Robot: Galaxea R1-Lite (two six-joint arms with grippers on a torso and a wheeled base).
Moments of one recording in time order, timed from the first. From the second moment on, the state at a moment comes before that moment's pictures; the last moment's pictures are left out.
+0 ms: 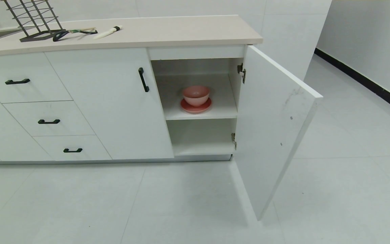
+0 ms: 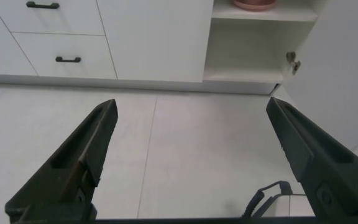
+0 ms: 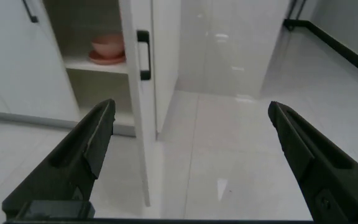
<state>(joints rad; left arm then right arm) 0.00 0.00 0.00 0.00 0.05 -0.05 0.04 0.25 -0.15 -0.31 0.13 -0.06</state>
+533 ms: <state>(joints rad) 0.00 0.00 0.00 0.00 0.05 -0.05 0.04 1.10 -0.27 -1.01 0.28 -0.12</state>
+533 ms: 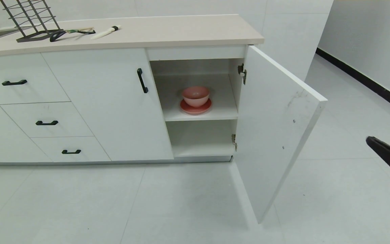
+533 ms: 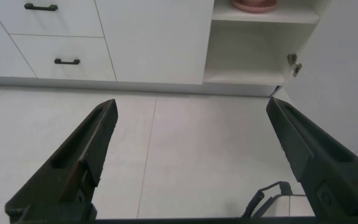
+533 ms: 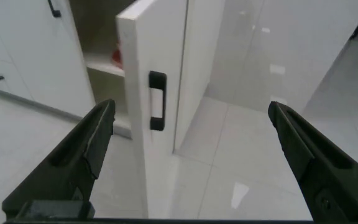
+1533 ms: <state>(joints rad) 0.00 0.00 0.00 0.00 0.05 -0.05 -0.02 1.77 -0.57 -1.38 0.67 -0.27</state>
